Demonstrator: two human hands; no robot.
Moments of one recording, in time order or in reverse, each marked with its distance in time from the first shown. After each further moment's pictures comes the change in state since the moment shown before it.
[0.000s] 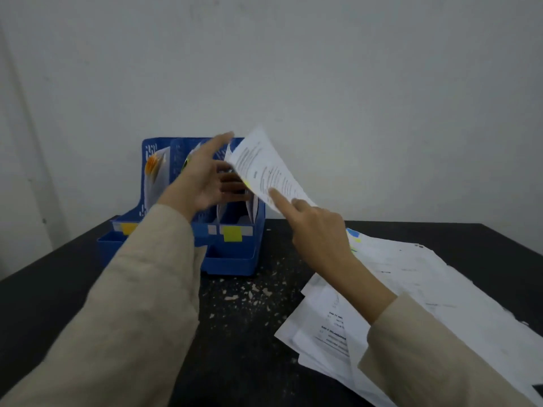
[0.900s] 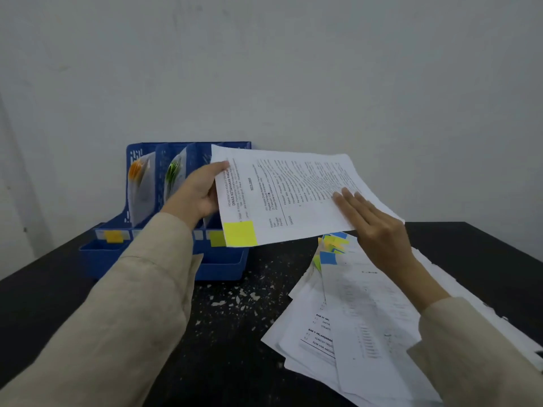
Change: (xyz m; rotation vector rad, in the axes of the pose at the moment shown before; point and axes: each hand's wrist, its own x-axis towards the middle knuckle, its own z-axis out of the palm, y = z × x) left_hand 0.030 -0.015 0.012 -0.069 0.100 0.008; right_hand -0.048 0.129 0.016 -0.155 0.426 -0.220
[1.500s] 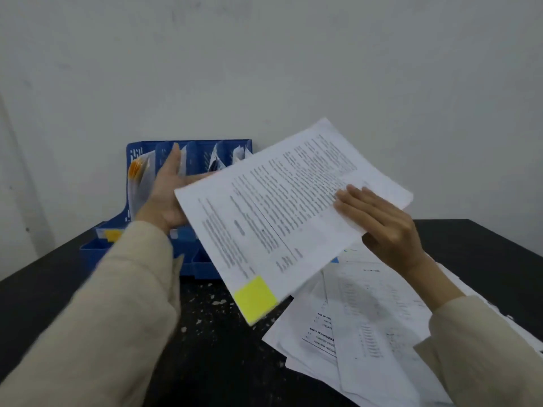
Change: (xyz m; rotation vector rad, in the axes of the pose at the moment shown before) left_hand -0.005 -0.002 -0.047 -0.143 -0.317 -0.055; right_hand 0.012 0.002 -0.011 0.255 0.199 -0.128
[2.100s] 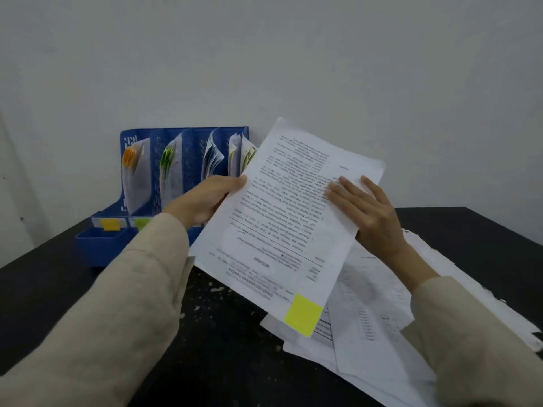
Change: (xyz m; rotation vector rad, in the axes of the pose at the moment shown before) left_hand 0.023 -0.035 0.020 0.505 0.065 -0.083; right_hand -0.022 0.003 0.025 -0.120 -0.130 0.060
